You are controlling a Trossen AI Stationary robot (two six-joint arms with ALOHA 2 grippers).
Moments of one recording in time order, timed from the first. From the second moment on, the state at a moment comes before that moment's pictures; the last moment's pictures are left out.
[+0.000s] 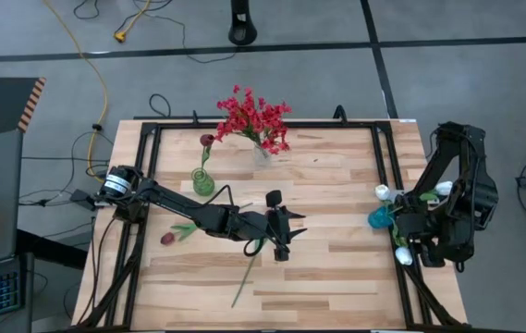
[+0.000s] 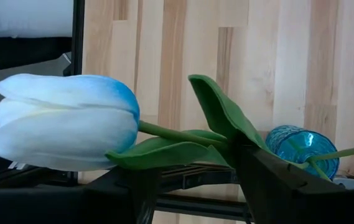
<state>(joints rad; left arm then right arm) -0.26 1.88 1.32 0.27 -0.43 0.06 1.20 0.94 1.17 -1.46 0.23 1.13</state>
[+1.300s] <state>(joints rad) -0.26 1.88 1.32 0.27 -0.43 0.06 1.20 0.91 1.25 -1.40 0.34 1.05</state>
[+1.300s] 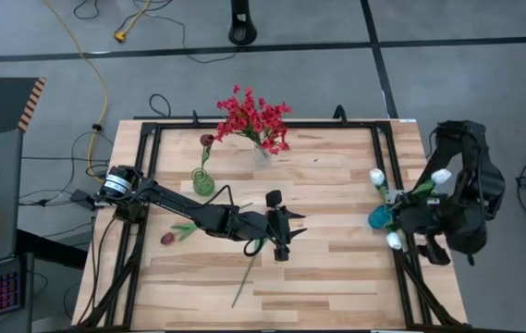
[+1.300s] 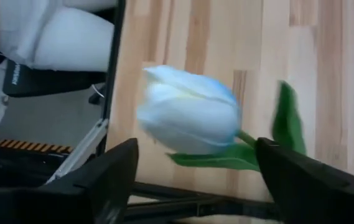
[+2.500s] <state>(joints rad) -0.26 1.88 1.32 0.26 -0.43 0.06 1.20 0.91 1.45 -1.41 0.57 0.80</state>
